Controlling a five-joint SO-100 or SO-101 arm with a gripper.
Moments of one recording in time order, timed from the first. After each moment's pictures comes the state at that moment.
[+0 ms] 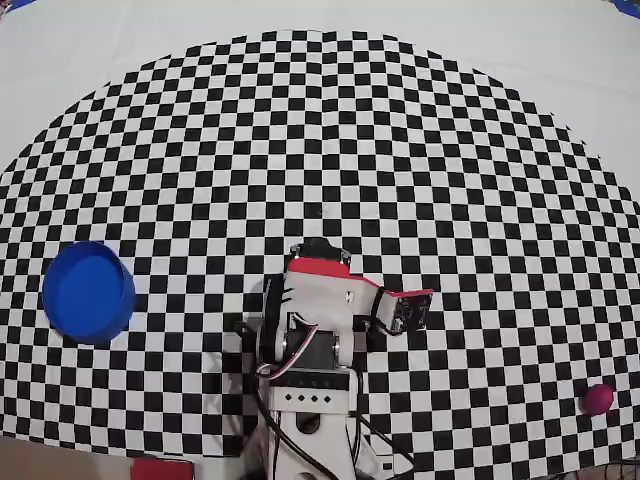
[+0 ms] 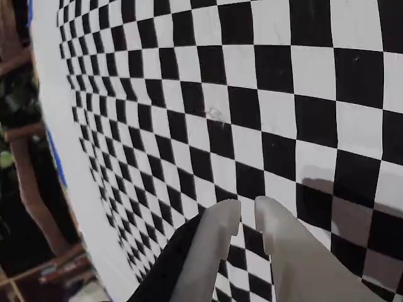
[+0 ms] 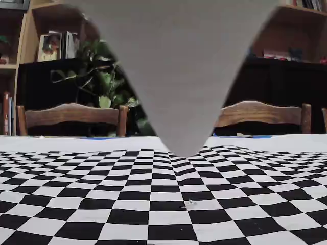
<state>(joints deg) 5.1 185.8 178.0 48.0 1.7</state>
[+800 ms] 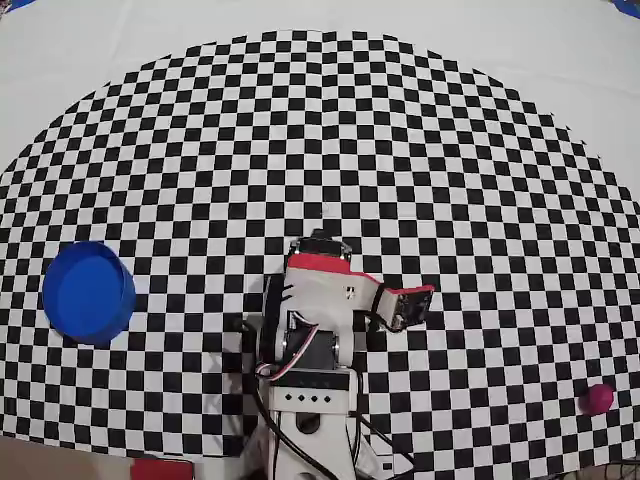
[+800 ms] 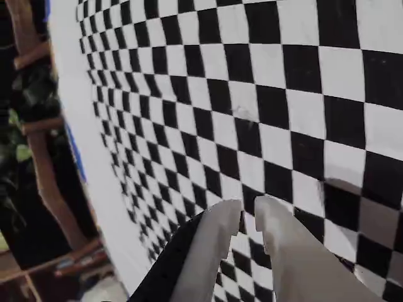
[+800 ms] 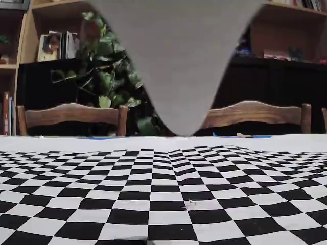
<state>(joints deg) 5.1 185.8 178.0 43.0 1.7</state>
